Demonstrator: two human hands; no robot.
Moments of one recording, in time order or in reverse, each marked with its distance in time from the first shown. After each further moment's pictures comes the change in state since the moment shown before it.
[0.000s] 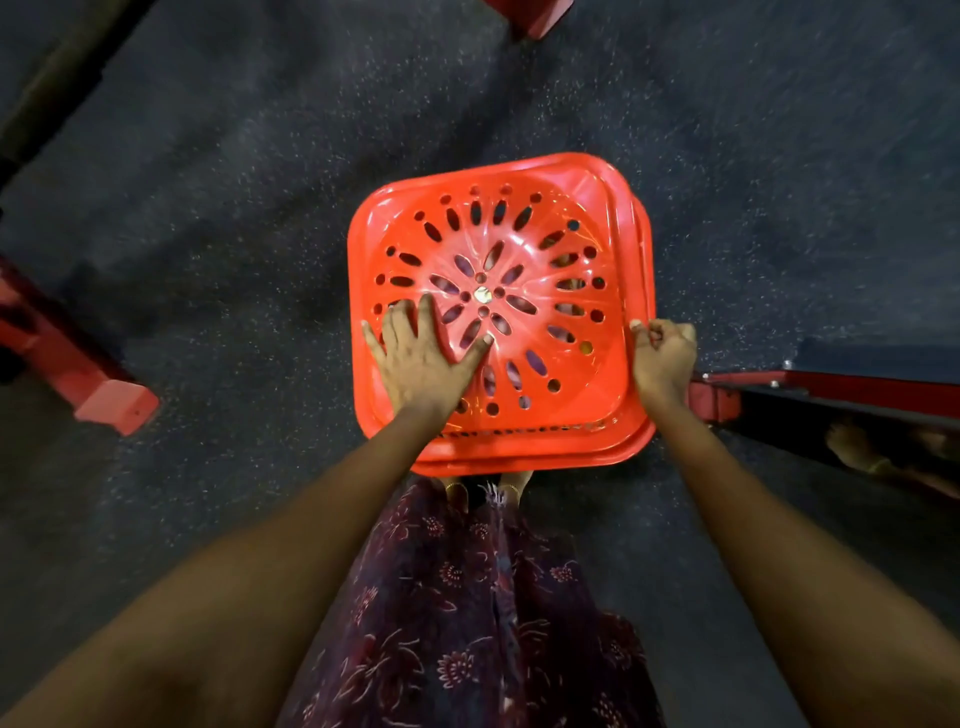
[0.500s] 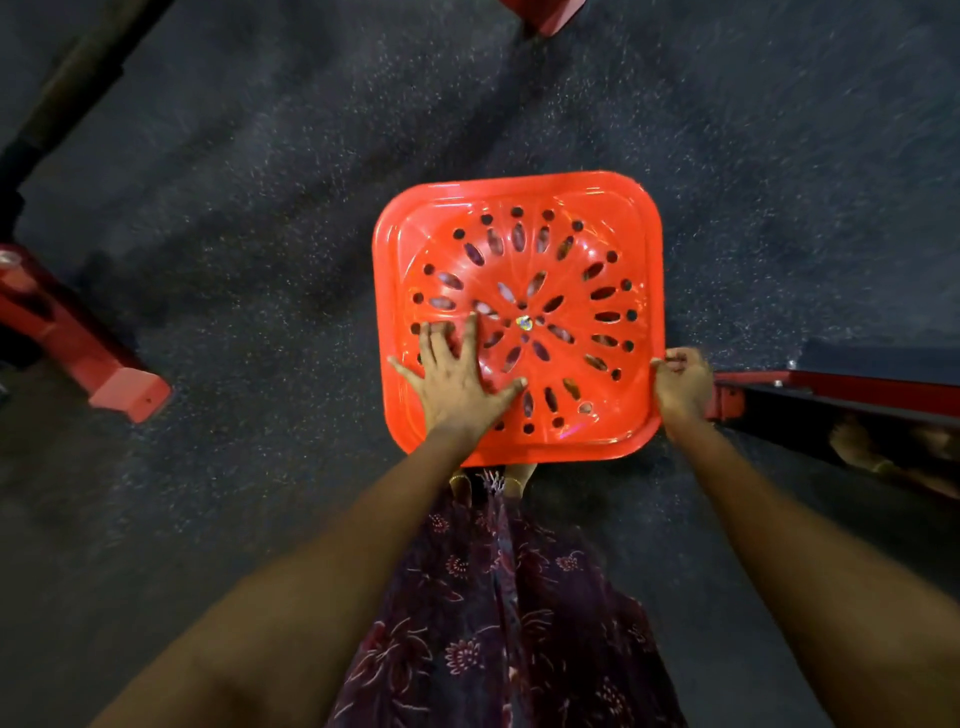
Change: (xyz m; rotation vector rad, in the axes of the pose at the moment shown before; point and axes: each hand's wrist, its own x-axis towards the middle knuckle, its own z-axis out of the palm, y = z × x) left_hand -0.035 0.016 0.008 -0.010 -0.173 0.039; right_hand -0.005 0.034 -0.010 -0.014 -0.032 0.155
